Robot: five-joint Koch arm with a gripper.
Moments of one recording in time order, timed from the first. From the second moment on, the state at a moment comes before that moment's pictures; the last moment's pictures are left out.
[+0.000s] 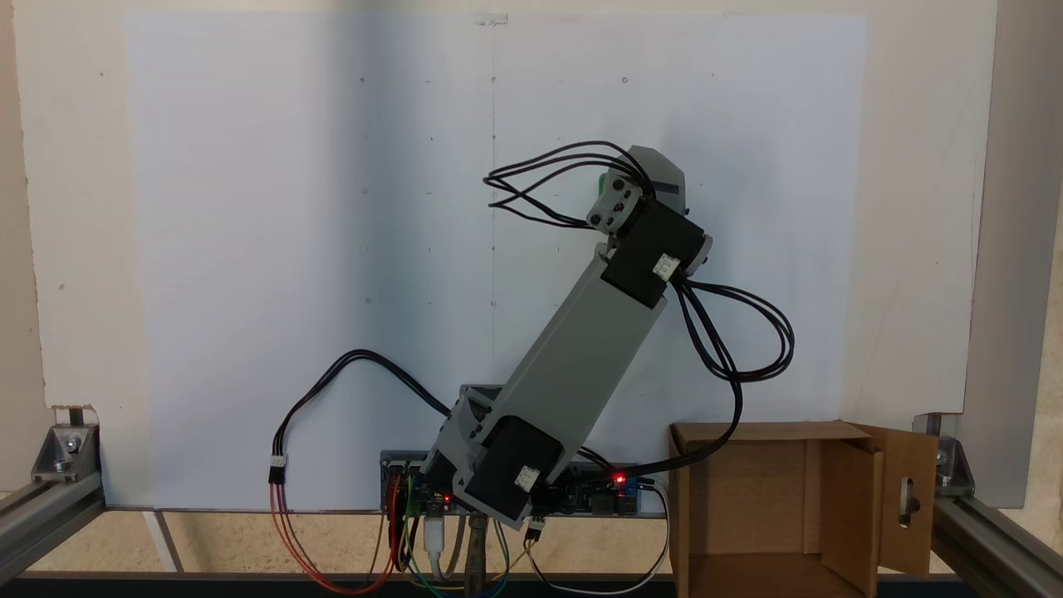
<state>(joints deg) 30.8 75.9 73.4 65.3 -24.4</state>
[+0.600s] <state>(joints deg) 30.5 75.8 84.8 53.1 -29.1</state>
